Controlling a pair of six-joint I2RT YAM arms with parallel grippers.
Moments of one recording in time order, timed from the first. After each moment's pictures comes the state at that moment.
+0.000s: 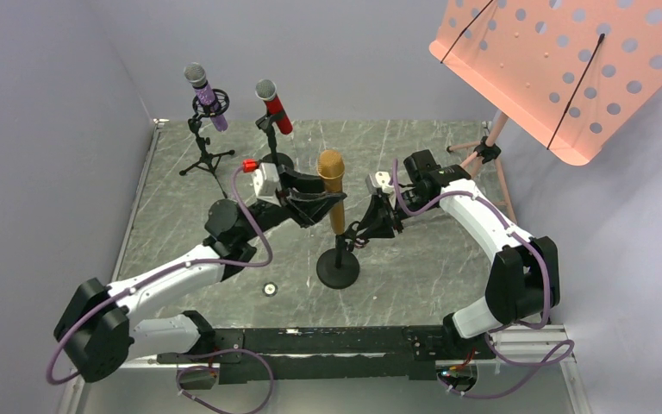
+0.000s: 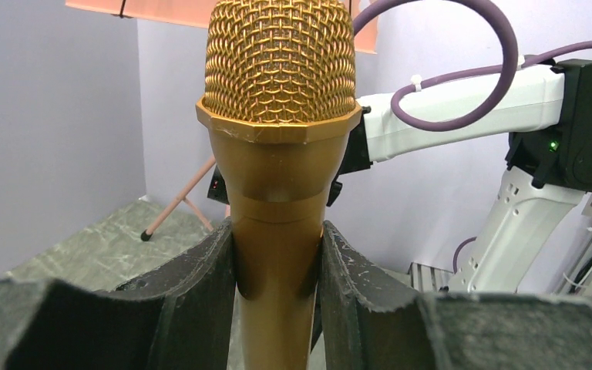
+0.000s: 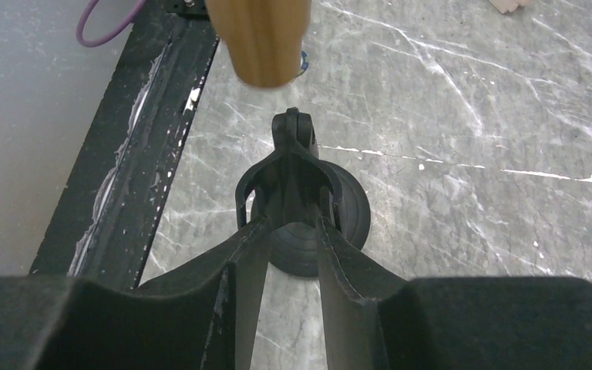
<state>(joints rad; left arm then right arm) -0.74 1.13 0.69 0.95 0.43 -0.36 0.32 1.49 1.17 -0.99 -1.21 -1.20</state>
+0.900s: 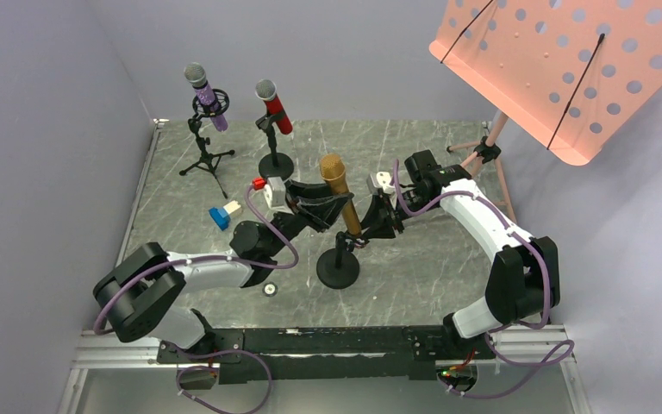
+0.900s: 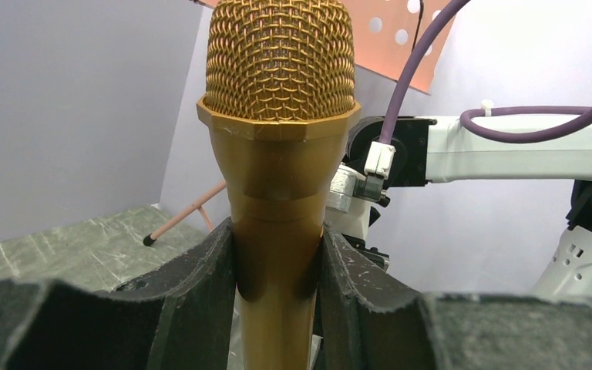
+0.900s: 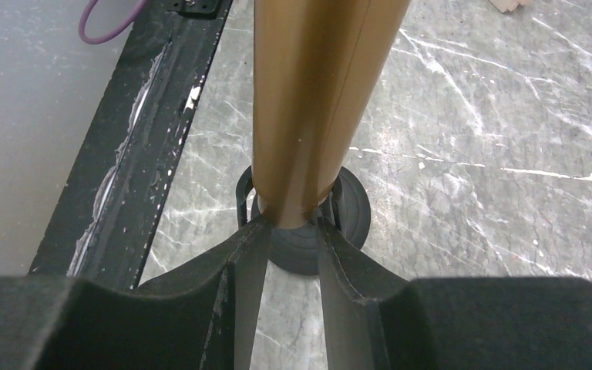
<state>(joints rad) -0.86 1.43 0.57 1.46 0.12 -0.44 0.32 1.49 1.17 -1.00 -1.22 -1.22</state>
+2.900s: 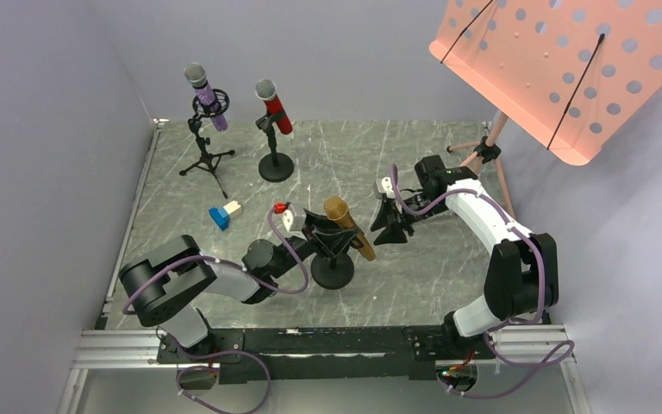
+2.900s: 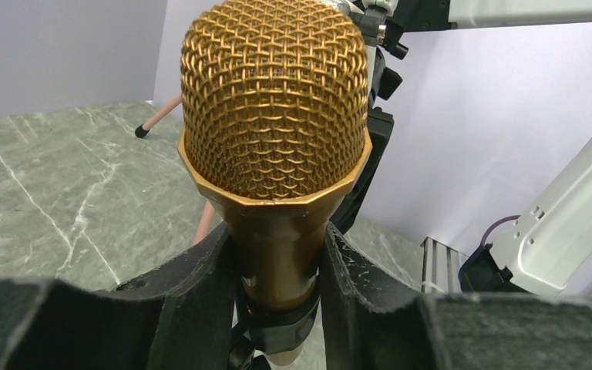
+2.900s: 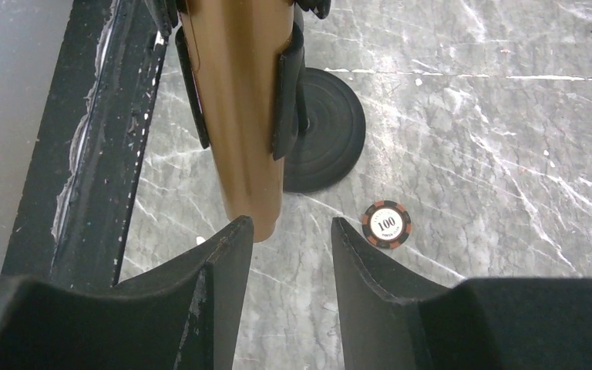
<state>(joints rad) -0.94 1.59 0.41 1.56 0.09 -0.40 0.23 1.51 1.13 -1.06 -1.09 -1.30</state>
